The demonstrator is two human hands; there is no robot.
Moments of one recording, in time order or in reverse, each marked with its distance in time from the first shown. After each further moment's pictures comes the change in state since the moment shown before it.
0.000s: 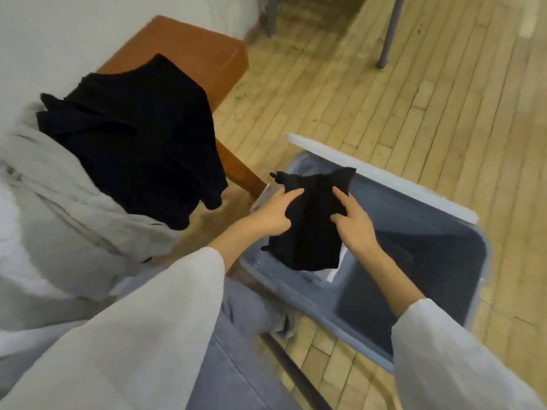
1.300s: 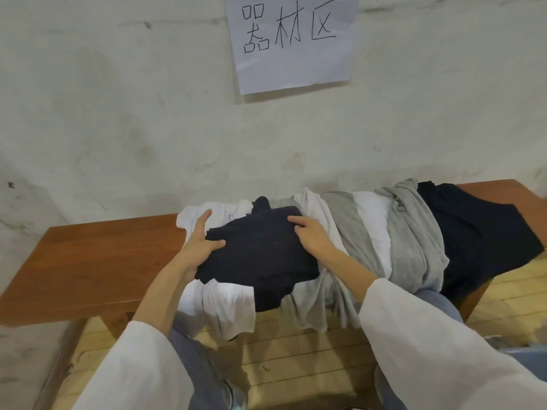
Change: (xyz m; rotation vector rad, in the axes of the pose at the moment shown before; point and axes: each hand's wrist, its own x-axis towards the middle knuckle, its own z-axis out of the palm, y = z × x) left_hand -0.609 -0.263 -0.056 -1.146 1.254 -0.500; right_hand -0.300 -0.314 0.397 -0.314 -0.867 -0.623
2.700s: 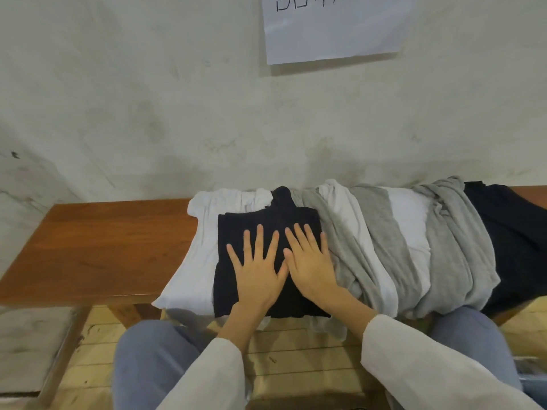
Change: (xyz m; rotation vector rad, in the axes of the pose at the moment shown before) left_hand 0.051 -0.095 0.086 1.194 0.269 0.294; right_hand 0.018 0.058 0.080 -0.876 0.120 -0.422
